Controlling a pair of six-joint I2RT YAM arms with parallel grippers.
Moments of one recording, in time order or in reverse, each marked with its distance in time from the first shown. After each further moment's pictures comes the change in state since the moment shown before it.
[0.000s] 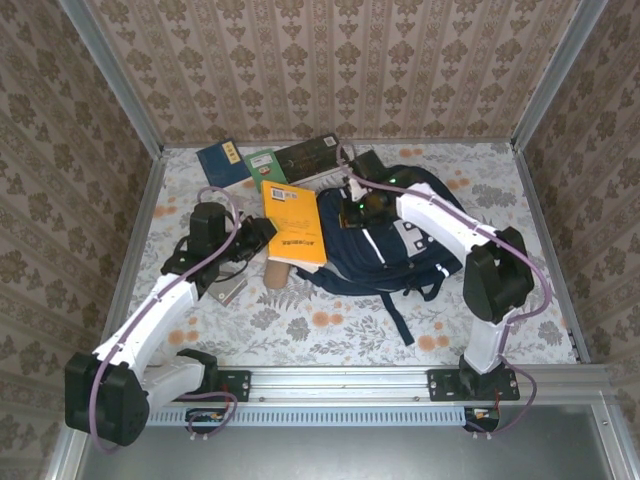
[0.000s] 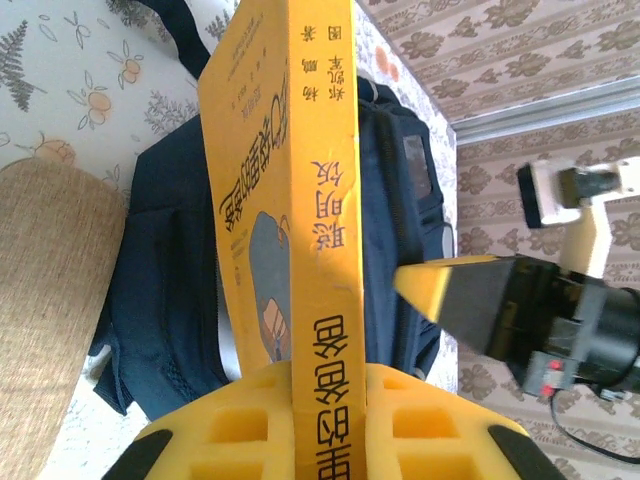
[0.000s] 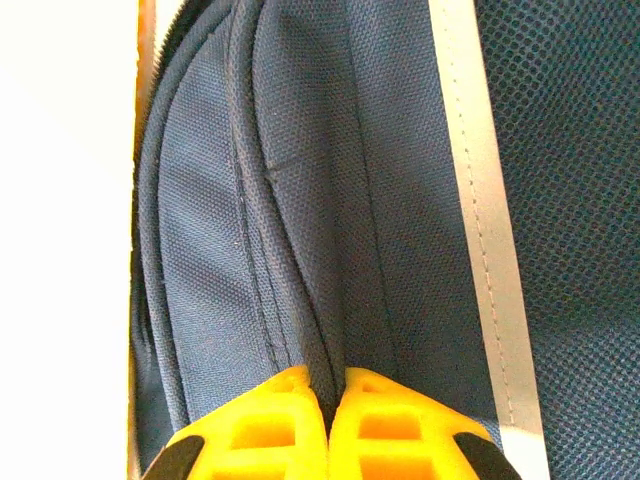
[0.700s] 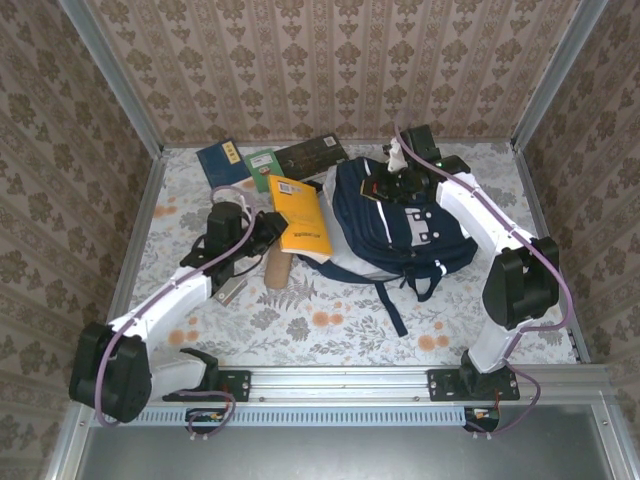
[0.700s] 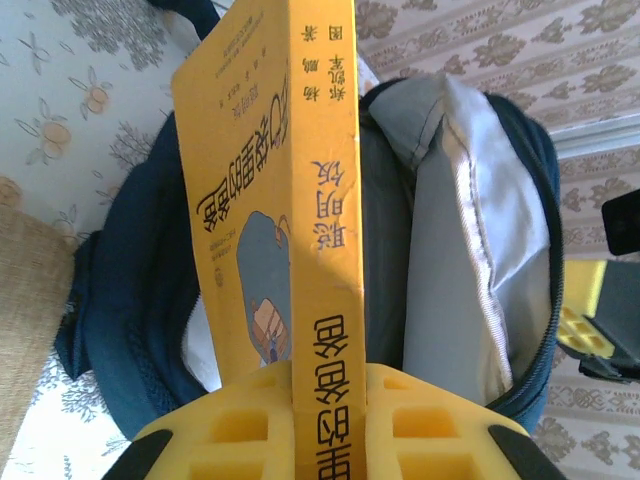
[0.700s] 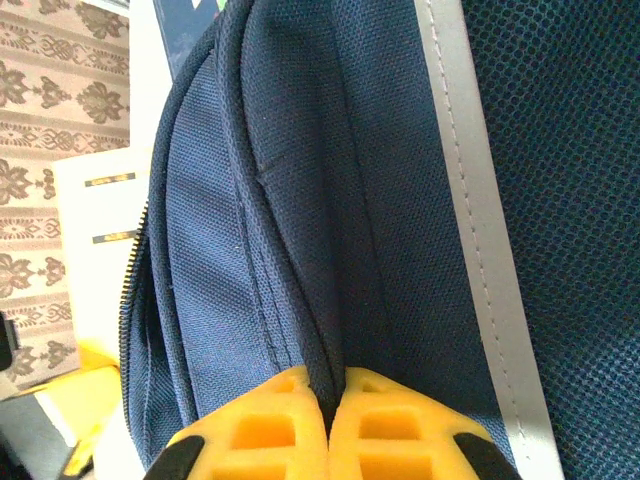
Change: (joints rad) left arm -0.085 0.130 -0.030 0.236 -0.109 -0.091; right arm -0.194 -0.086 -0.013 0.116 -0.264 0.187
